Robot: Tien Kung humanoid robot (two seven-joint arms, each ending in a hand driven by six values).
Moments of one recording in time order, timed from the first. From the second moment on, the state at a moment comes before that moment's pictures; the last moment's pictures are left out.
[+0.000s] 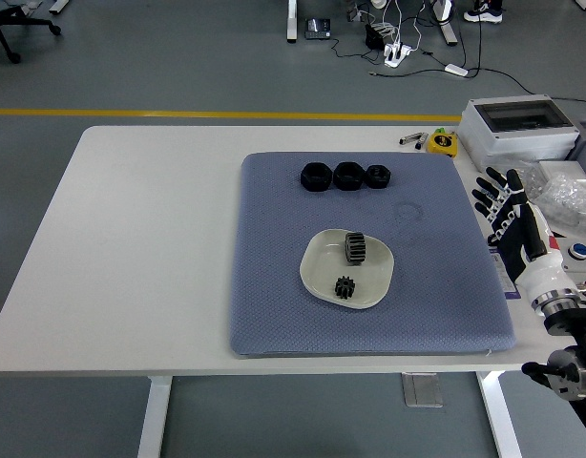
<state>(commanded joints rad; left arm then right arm) -0.13 0.13 -0.49 -0.24 1.04 0.12 0.18 0.24 -0.29 1.11 1.31 -0.75 -0.23 0.24</state>
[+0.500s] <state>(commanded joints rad) -0.13 0.13 -0.49 -0.24 1.04 0.12 0.18 0.21 -0.27 1.14 1.32 -0.77 -0.24 0.24</state>
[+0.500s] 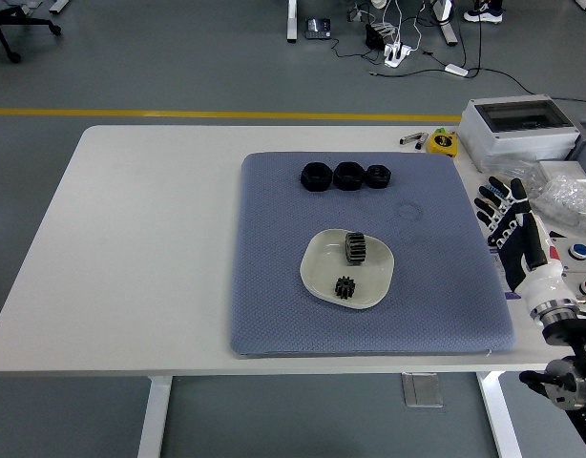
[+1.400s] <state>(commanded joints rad) -0.13 0.13 -0.50 -0.24 1.07 0.12 0.18 0.17 -0.25 1.16 1.31 -0.78 -0.25 0.25</state>
